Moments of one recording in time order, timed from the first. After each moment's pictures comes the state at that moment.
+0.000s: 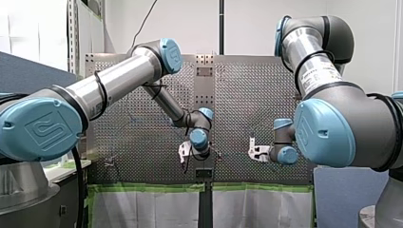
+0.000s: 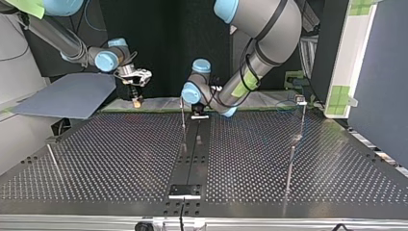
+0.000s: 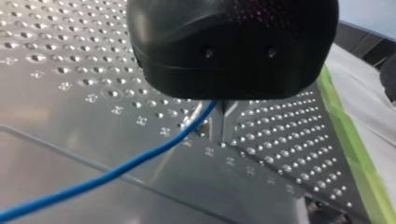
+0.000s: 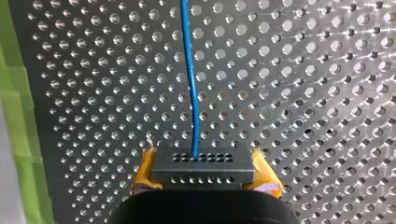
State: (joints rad) left arm -0.55 -2.59 -1.16 -2.97 -1.91 -1.92; right arm 1.80 -0.72 1.71 -0.84 1.25 1.62
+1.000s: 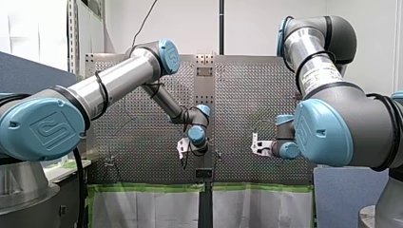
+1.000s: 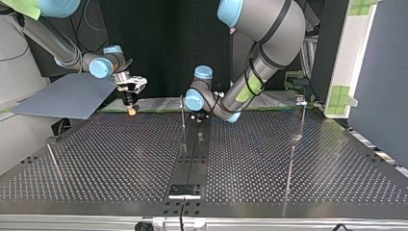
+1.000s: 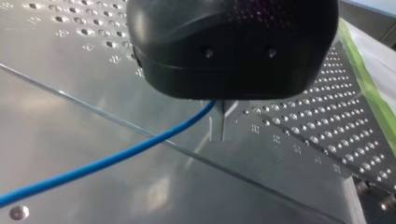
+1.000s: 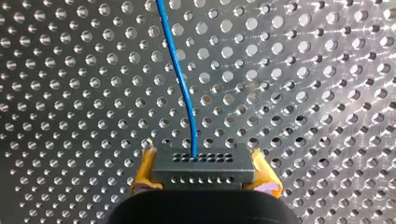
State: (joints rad) left arm -0.52 -2.59 -1.12 -2.99 -1.90 -1.93; right arm 1.77 -0.72 1.64 -0.81 1.23 1.62
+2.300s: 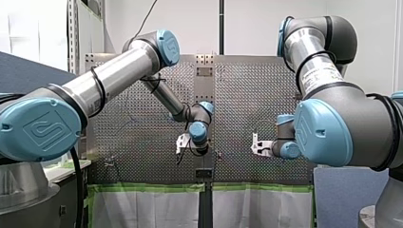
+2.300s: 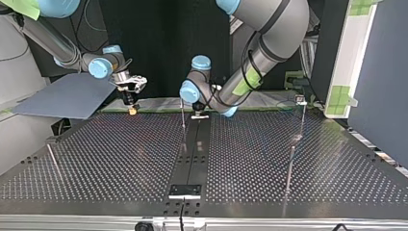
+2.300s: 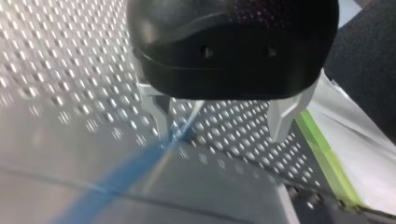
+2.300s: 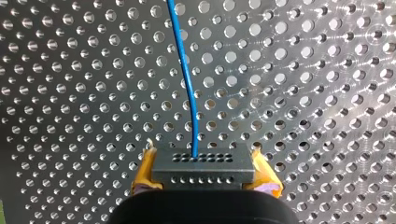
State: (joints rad) left arm -0.56 -2.52 -1.22 -3.04 -1.94 -1.72; right arm 1.77 -0.72 1.64 -0.80 1.21 1.62
